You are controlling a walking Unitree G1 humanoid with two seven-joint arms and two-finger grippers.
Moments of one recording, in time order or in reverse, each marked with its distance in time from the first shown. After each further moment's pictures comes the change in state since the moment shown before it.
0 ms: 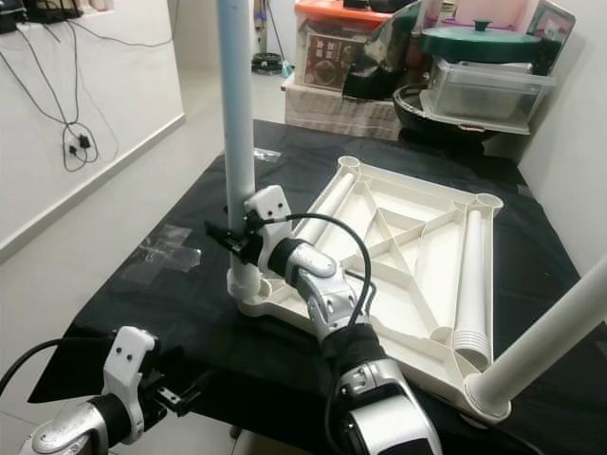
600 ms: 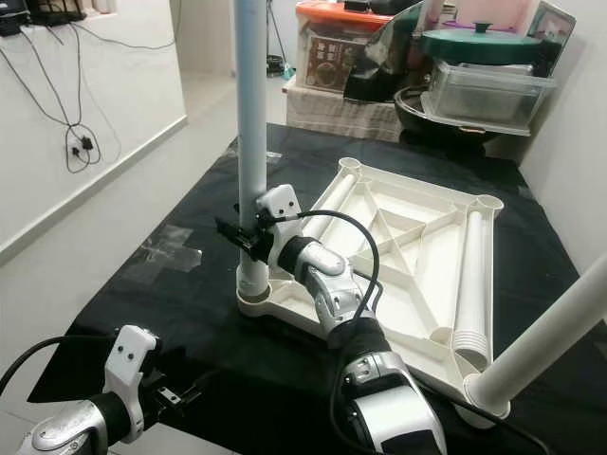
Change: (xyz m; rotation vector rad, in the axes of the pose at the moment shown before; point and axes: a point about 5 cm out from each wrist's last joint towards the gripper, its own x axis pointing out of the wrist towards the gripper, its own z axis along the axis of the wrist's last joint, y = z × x) left arm 0.000 0.001 0.002 0.013 0.003 -0.013; right arm -0.007 -0.006 -0.003 0.011 -0.023 0.057
